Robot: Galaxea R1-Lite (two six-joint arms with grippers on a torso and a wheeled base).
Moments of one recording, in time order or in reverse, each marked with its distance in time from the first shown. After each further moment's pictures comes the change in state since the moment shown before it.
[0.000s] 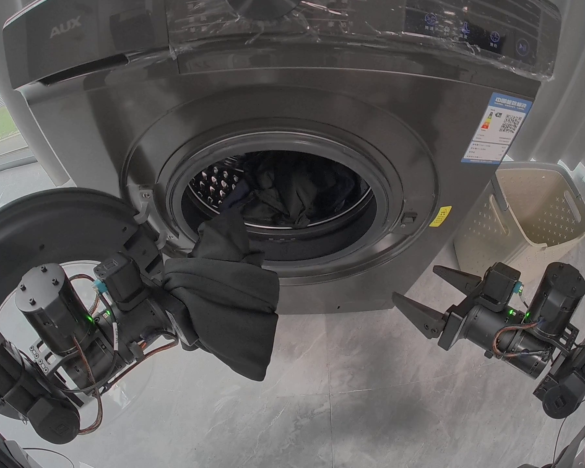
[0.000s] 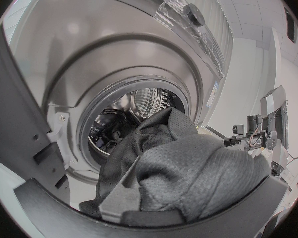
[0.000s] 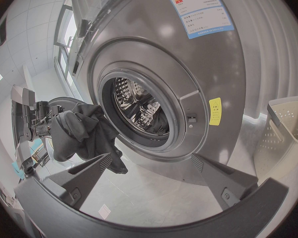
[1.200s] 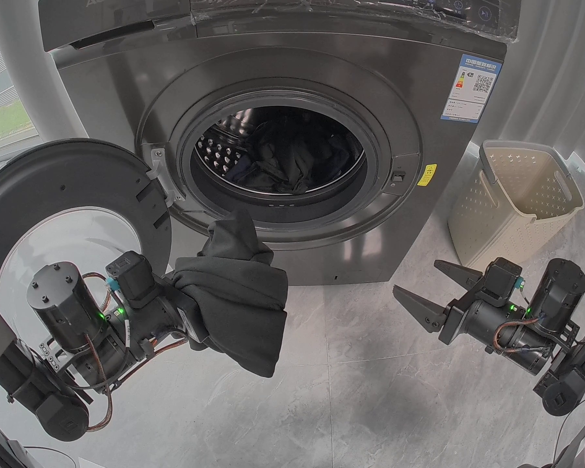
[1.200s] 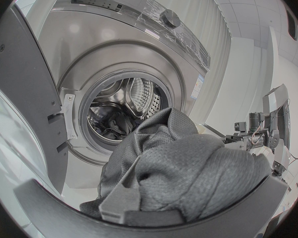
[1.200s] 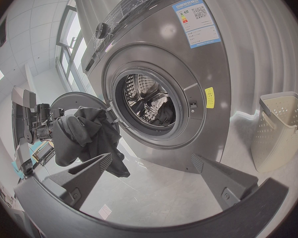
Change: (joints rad) left arm -0.015 0.042 -0.034 -0.001 0.014 -0.001; right arm -0.007 -0.005 -0.014 0.001 0.000 0.001
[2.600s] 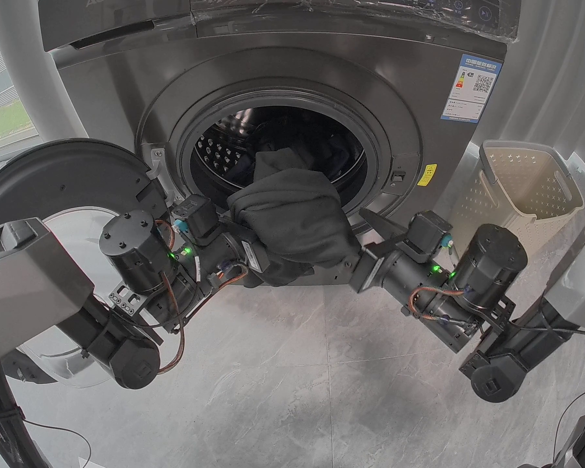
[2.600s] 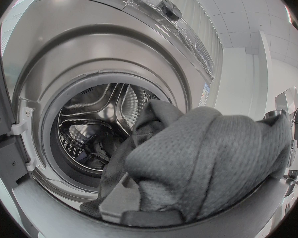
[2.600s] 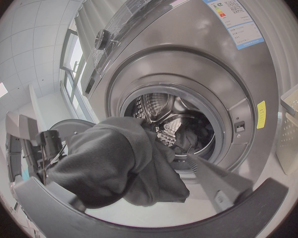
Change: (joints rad) left arm -0.017 0.264 -0.452 0.000 -0.019 0.011; right arm 0.204 0.210 -0.446 0.003 -0.180 0.092
